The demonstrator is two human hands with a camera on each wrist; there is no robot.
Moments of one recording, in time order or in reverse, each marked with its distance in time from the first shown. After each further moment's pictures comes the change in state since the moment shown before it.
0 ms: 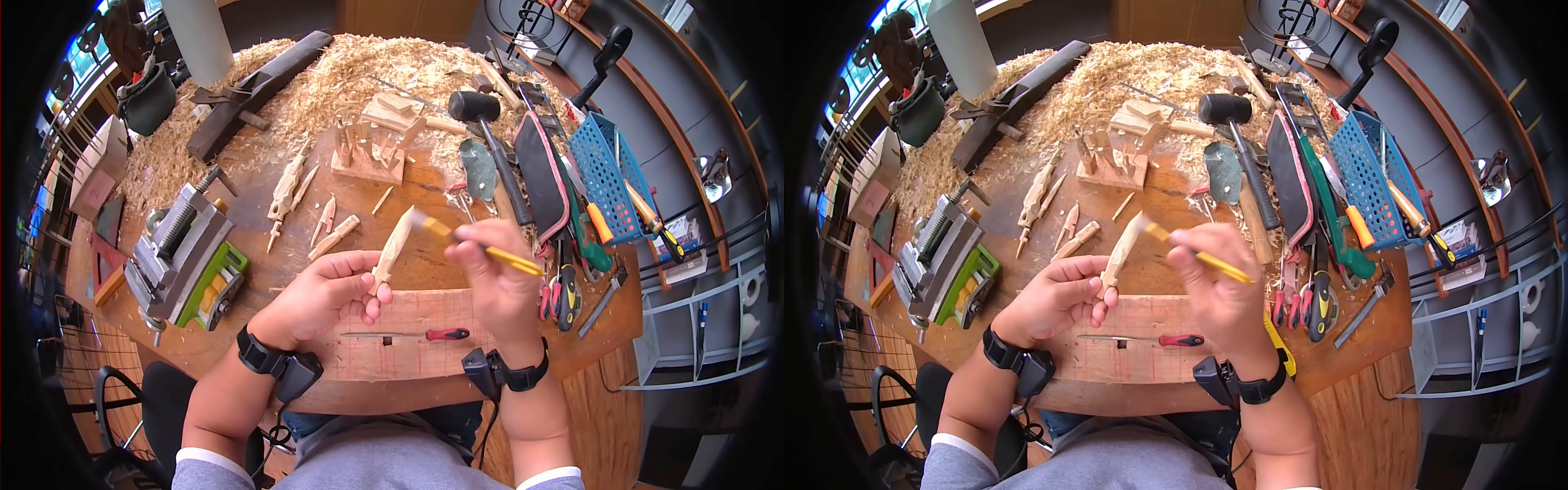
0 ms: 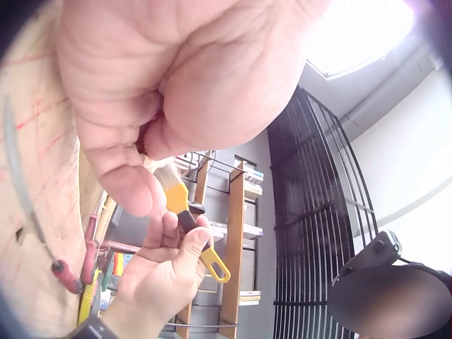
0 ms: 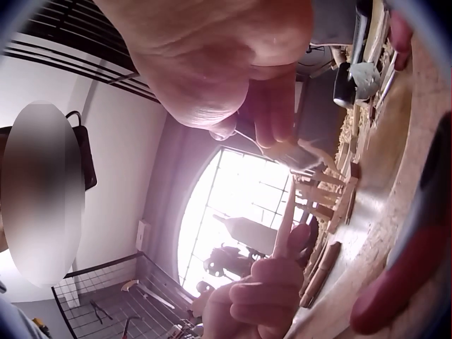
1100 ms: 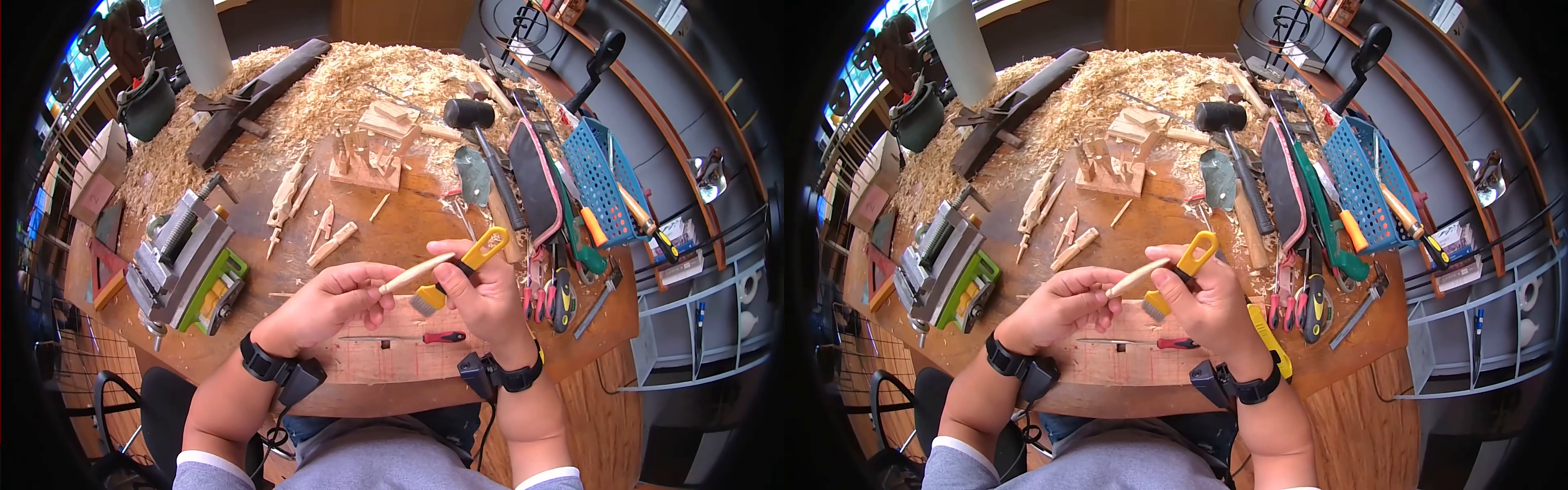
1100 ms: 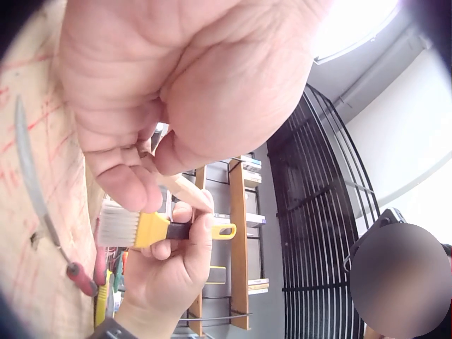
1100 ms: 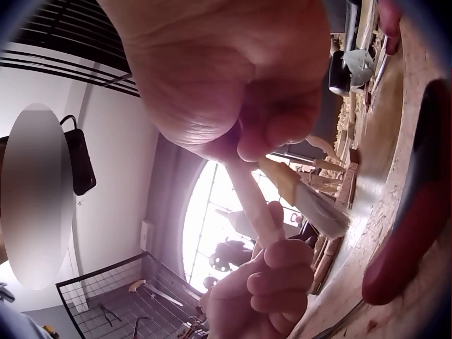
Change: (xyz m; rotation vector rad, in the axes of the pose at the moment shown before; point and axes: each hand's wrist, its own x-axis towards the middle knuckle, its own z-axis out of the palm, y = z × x) left_hand -0.002 -0.001 0.008 0.185 -0.013 0.015; right_hand -0.007 -0.017 0.001 0.302 -0.173 0.447
